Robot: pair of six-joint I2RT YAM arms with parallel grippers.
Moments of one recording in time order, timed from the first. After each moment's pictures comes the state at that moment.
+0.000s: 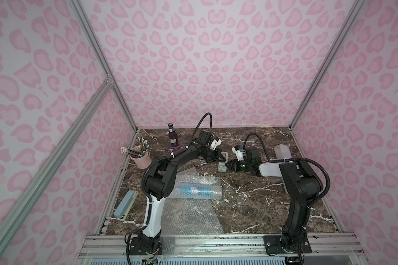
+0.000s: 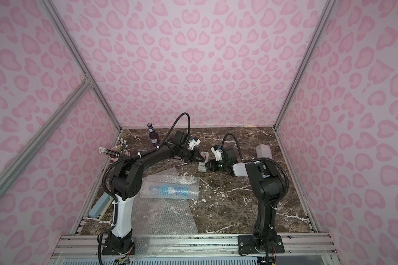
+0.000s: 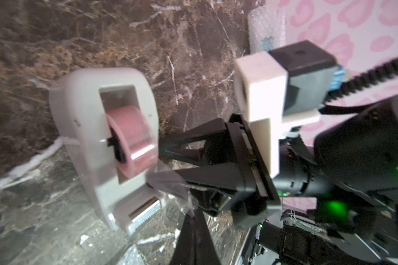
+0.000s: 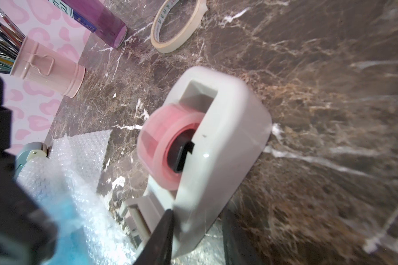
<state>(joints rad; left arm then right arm) -0.53 2.12 1.60 -0.45 0.75 -0.50 0.33 1.96 0.96 0.23 -0.54 0.30</state>
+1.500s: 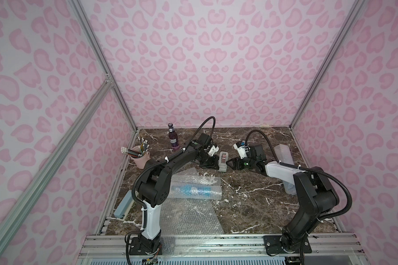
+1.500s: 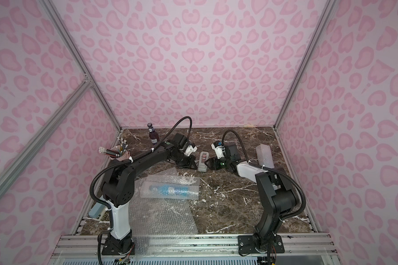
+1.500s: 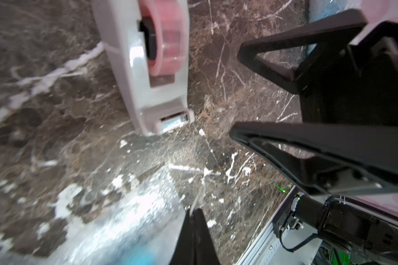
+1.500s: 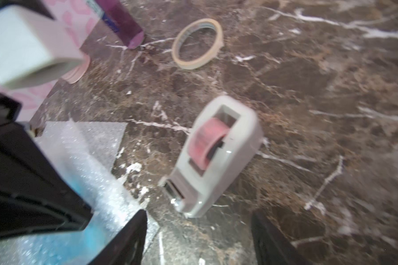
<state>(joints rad) -0.54 1.96 1.56 -0.81 0.52 -0.31 0.37 1.72 0.96 0.03 -0.50 0.11</state>
